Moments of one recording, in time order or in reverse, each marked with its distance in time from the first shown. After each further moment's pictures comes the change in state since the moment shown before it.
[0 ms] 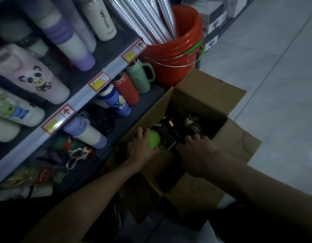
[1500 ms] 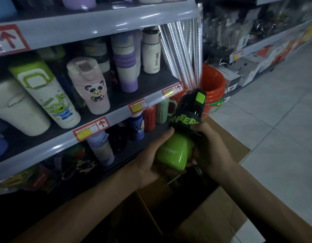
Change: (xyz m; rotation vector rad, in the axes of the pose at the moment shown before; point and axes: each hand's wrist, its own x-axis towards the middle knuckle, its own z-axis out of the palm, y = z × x) left_hand -0.057 -0.017 -0.182 -1.972 -0.468 -0.049; right_hand 0.025 -0.046 -0.110 2.025 0.288 -0.148
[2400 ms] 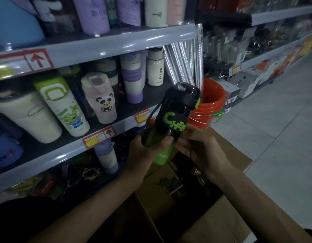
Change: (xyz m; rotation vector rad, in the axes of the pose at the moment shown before) left_hand -0.016 0.013 -0.017 0.363 0.352 0.546; right_hand -0.005 -0.018 0.017 -0.045 -0.178 -0.155
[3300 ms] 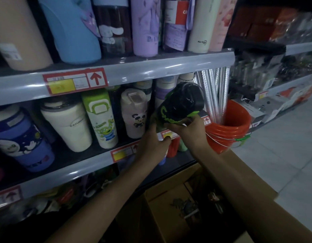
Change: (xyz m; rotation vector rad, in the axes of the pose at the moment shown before) left_hand 0.074 0.036 -0.064 0.543 0.154 0.015; right_hand 0.145 0.009 0.085 -0.650 0.219 -0.517
